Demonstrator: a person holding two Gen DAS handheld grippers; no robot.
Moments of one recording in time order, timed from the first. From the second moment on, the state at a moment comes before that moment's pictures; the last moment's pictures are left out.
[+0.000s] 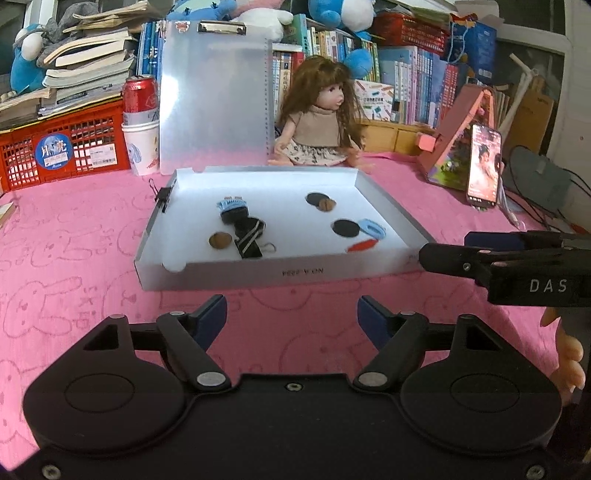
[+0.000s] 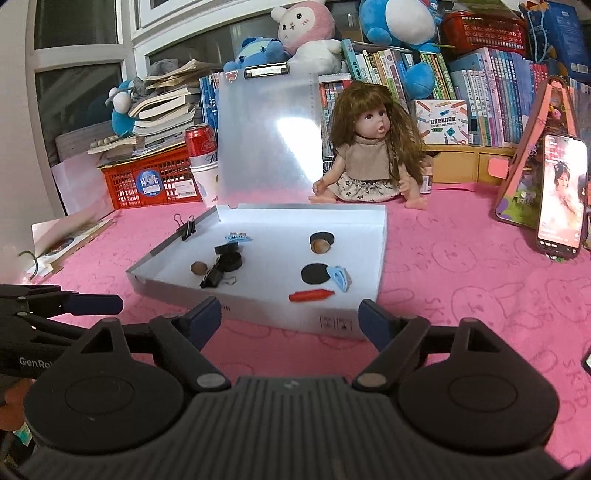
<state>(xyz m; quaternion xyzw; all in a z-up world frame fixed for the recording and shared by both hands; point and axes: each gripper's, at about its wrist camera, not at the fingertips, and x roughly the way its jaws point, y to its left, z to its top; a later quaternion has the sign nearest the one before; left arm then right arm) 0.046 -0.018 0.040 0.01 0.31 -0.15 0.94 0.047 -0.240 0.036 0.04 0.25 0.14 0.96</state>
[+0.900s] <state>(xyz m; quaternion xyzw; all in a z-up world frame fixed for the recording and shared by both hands) 0.023 -0.026 0.011 0.01 0.33 -0.18 0.93 0.001 -0.225 0.001 -0.02 0.26 0.16 0.95</state>
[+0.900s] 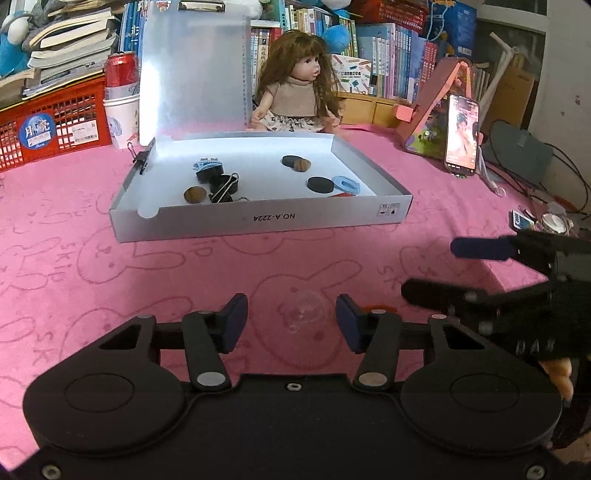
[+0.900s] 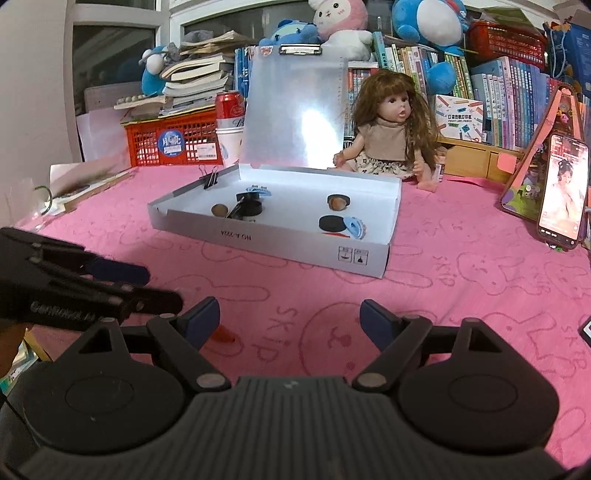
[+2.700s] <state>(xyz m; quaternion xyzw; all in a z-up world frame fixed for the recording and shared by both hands) 0.035 -0.016 0.015 0.00 0.33 -0.13 0.93 0.003 -0.187 -0.008 -0.05 0.26 0.20 0.94</state>
